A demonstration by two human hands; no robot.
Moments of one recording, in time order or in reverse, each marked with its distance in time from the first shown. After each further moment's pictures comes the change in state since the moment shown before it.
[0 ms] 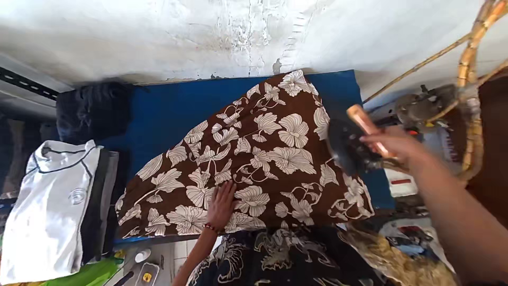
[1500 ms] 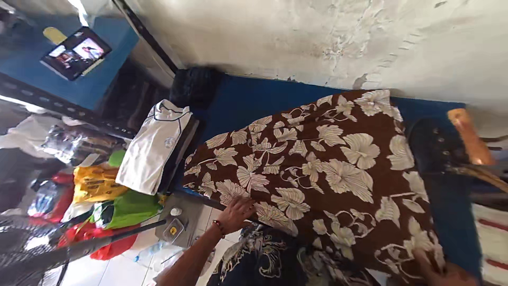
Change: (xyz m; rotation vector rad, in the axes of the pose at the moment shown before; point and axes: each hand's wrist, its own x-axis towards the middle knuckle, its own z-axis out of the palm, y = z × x) left_hand -0.110 -0.038 -0.040 0.027 -0.132 0.140; right_hand -0.090 0.230 0.125 -0.206 0.323 -0.102
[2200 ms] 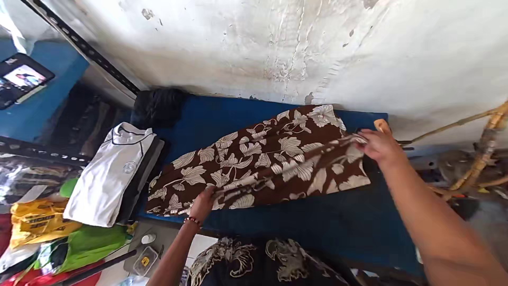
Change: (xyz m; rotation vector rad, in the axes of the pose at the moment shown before) left_hand 0.100 -0.010 -0.076 -0.398 0.027 -0.741; right_hand 0.221 -0.303 -0.073 0.854 -0.316 0.053
